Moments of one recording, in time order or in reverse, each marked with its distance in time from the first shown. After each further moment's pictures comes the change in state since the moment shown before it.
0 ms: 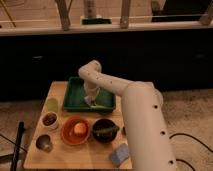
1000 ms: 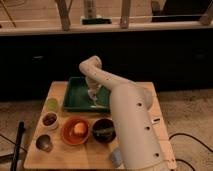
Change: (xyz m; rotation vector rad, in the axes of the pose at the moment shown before) arm 0.033 -0.042 0.005 0.001 0.062 0.040
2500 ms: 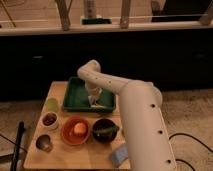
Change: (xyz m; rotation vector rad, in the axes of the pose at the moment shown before) arm -0.017 0.049 -0.009 -0.059 0.013 -0.040
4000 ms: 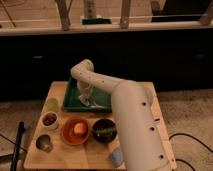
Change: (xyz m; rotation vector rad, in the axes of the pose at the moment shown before) arm -0.046 -0.055 -0.005 0.089 -0.050 -0.173
